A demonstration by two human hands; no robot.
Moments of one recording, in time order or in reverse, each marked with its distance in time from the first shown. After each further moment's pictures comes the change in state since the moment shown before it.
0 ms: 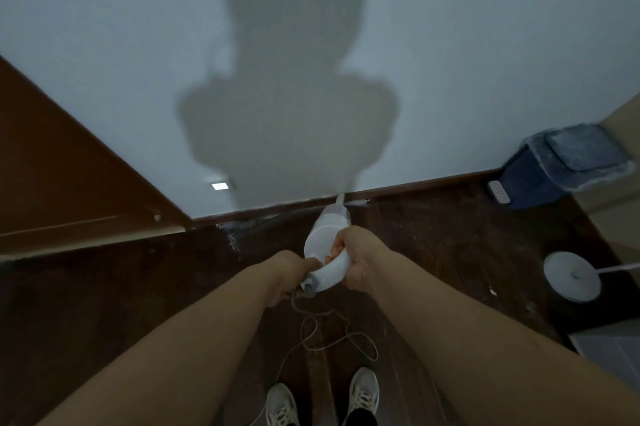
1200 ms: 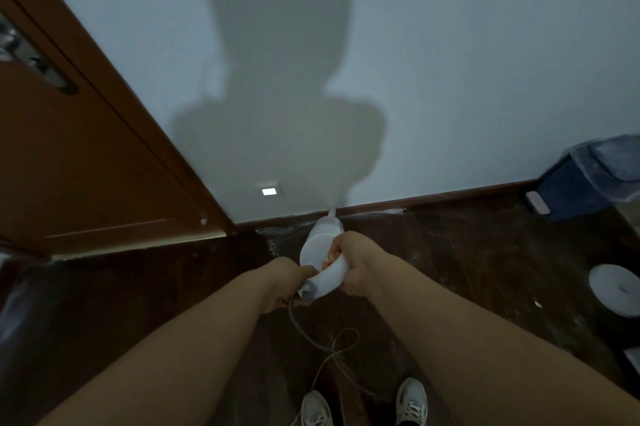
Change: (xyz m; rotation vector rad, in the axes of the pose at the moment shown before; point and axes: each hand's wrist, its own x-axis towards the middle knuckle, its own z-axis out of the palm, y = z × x) left_hand -0.021 -0.075 -0.141 -0.007 0.051 -0.004; right_hand -0.021 0.056 0.144 0.055 -0.076 -0.041
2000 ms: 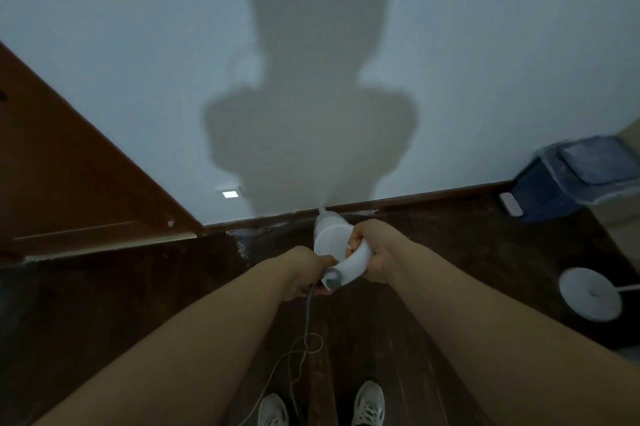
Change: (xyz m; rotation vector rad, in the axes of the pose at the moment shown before) left_hand -0.008 0.105 0.155 0.032 -0.059 0.005; right_hand 0.026 -0.082 -0.176 -0.120 0.057 -0.127
